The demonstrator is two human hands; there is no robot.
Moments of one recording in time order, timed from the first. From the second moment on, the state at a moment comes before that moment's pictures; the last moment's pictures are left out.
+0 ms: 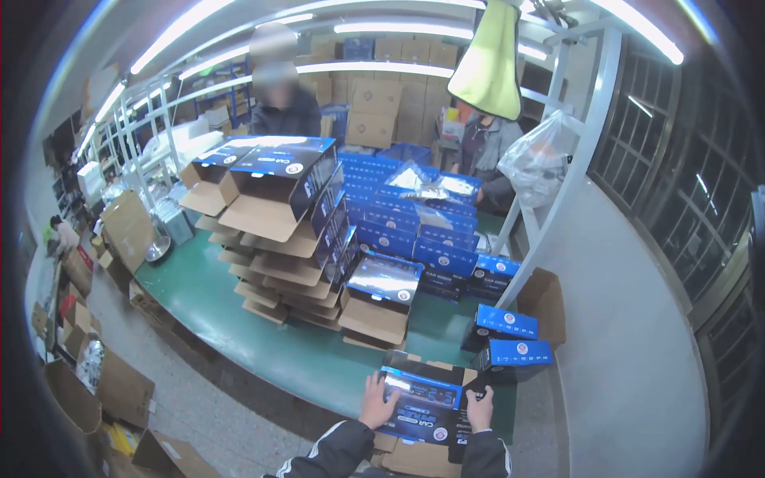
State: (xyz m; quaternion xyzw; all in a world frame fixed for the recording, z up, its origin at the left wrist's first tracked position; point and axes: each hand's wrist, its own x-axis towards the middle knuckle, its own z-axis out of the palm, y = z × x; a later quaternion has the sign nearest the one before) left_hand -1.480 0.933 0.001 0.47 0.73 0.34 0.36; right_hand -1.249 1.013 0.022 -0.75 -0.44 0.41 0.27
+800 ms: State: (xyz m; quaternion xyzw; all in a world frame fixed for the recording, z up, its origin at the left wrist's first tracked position) left_hand -1.510 0.838 0.206 0.35 0.48 0.77 0.23; right_hand -1.330 0.935 0.216 -0.17 -0.57 0.61 0.53
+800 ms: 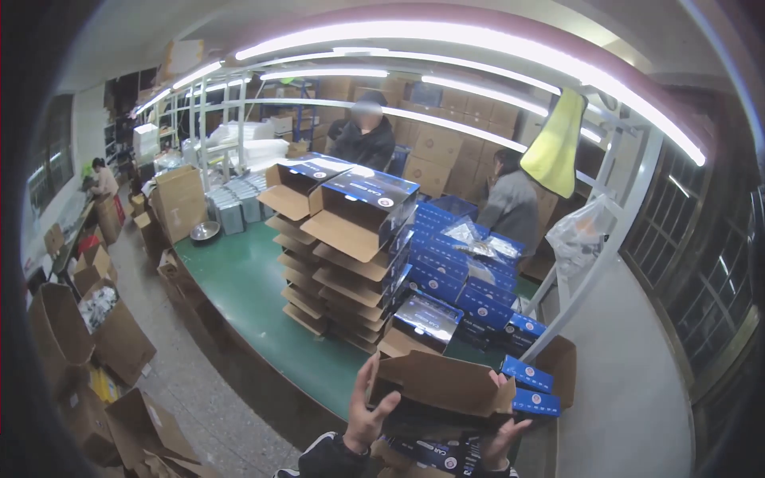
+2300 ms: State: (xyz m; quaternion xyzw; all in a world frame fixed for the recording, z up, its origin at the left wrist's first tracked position) left_hand -1.737 0.799 0.148 0.36 0.58 0.68 0.28; right_hand -1.507 0.936 0.208 -0.27 -0.83 0.47 0.13
